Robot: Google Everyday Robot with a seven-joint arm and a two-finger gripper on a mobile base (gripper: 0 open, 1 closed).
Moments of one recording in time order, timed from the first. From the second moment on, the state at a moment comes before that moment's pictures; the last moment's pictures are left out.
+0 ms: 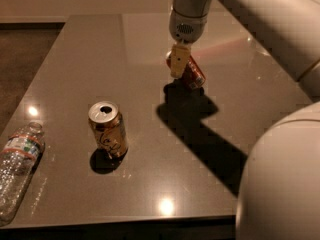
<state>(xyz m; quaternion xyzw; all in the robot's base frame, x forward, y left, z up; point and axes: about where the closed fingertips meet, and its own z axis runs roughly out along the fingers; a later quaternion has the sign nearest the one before) 0.641 -0.078 0.908 -0.60 0.79 -0.03 0.10</state>
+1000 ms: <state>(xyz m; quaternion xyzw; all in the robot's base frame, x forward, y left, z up) 0.636 -0.068 0.867 -0.64 0.77 -0.02 0.04</state>
